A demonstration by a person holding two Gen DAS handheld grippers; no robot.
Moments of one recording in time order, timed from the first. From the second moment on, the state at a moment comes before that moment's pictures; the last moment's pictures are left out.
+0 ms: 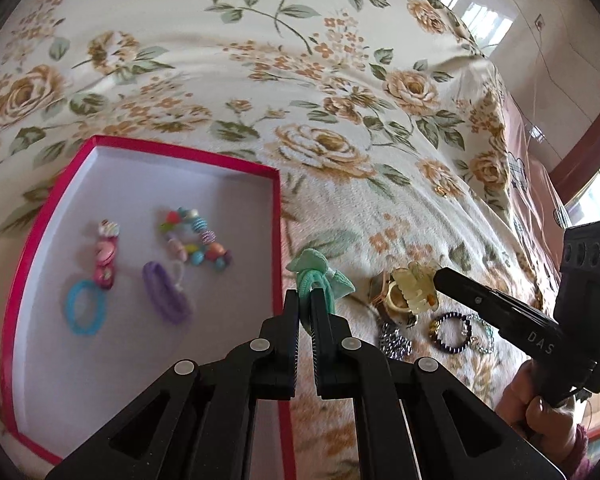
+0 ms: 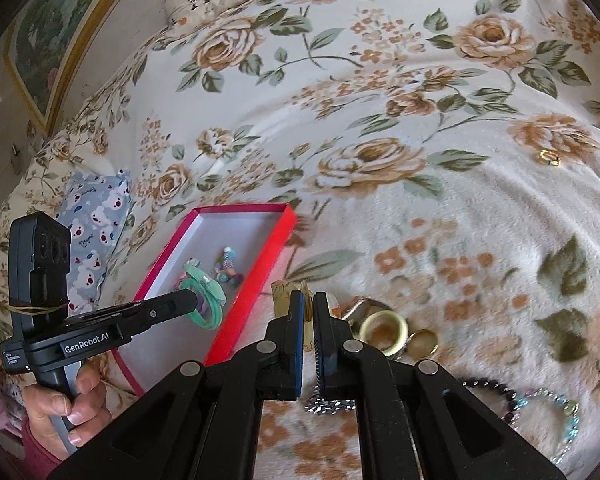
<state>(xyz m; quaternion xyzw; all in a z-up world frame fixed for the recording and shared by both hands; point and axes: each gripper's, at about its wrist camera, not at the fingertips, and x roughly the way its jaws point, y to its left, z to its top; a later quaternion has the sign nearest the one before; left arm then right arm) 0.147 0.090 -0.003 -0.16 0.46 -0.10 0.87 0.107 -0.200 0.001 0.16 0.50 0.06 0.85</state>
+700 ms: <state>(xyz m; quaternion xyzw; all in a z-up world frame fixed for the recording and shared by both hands) 0.097 0.151 0.004 -0.19 0.45 -0.06 0.87 0.111 -0.137 -0.008 0.16 0.52 0.11 0.83</state>
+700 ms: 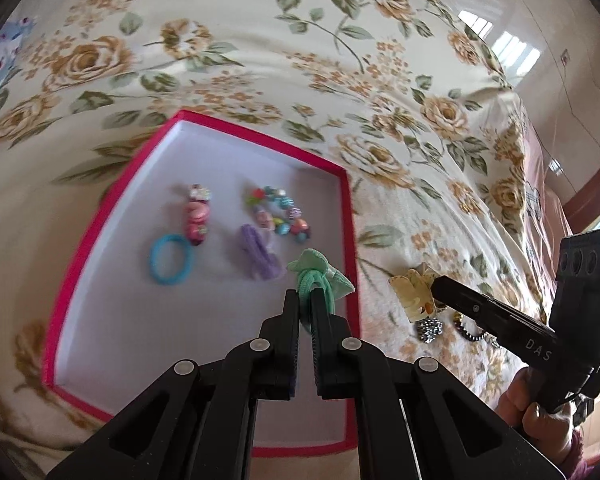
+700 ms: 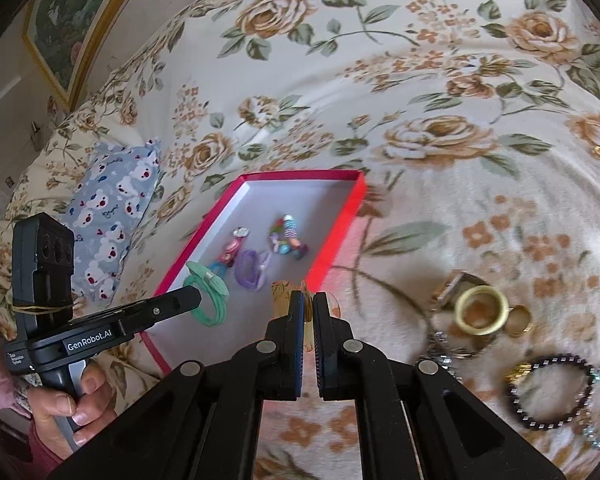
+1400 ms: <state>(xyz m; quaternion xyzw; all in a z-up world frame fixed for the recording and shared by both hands) 0.078 0.211 -0.007 -0.22 0.46 0.00 0.86 0.134 -0.069 -0.034 0.15 0.54 0.17 0.81</state>
